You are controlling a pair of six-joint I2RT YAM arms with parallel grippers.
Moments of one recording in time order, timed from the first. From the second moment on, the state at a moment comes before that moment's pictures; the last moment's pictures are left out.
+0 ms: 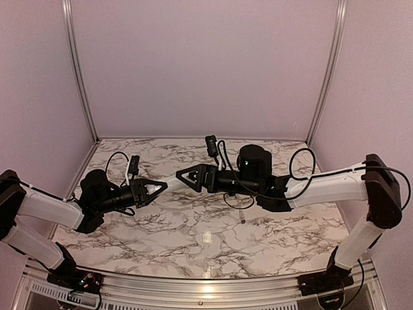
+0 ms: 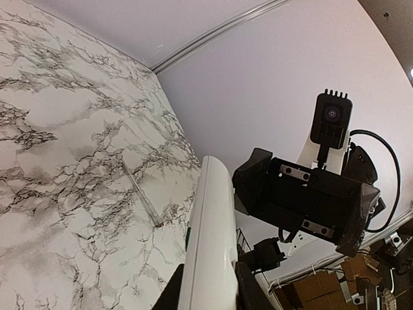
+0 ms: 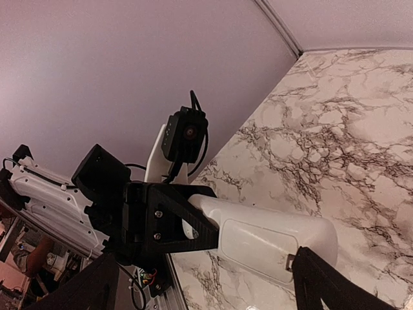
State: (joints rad) left arm -0.65 1.39 0.36 1.02 0.50 -1.03; right arm 0.97 1.64 0.97 0.56 -0.31 0.73
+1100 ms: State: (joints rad) left arm -0.65 1.34 0.33 1.03 0.50 -1.03; right arm 0.94 1.68 0.94 0.74 -0.44 0.80
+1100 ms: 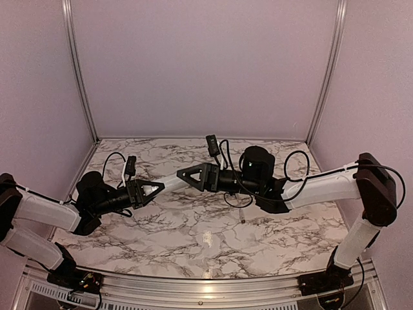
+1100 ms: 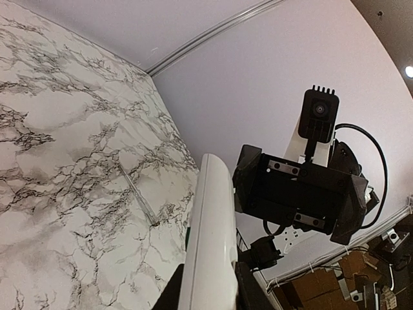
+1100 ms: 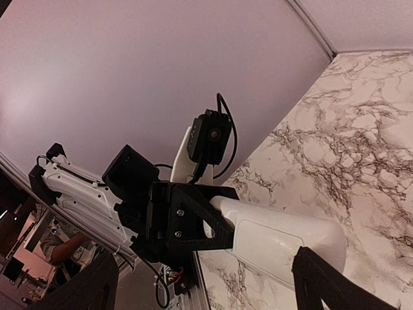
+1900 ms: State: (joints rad) left arm -0.65 1.34 0.31 1.10 0.56 -1.03; right arm 0.93 1.67 0.93 0.81 -0.56 0.85
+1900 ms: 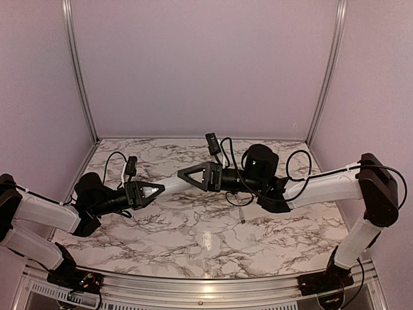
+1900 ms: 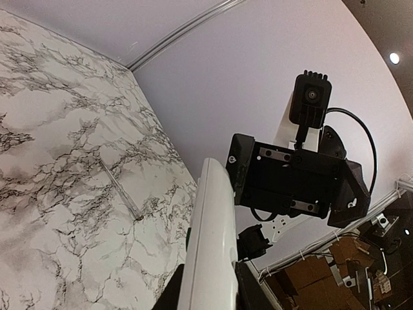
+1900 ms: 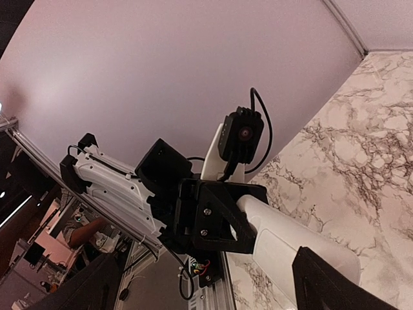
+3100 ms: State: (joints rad) left arm -0.65 1.34 0.31 1.10 0.51 -1.02; right arm 0.97 1.60 1.01 0.49 -0.35 0.66
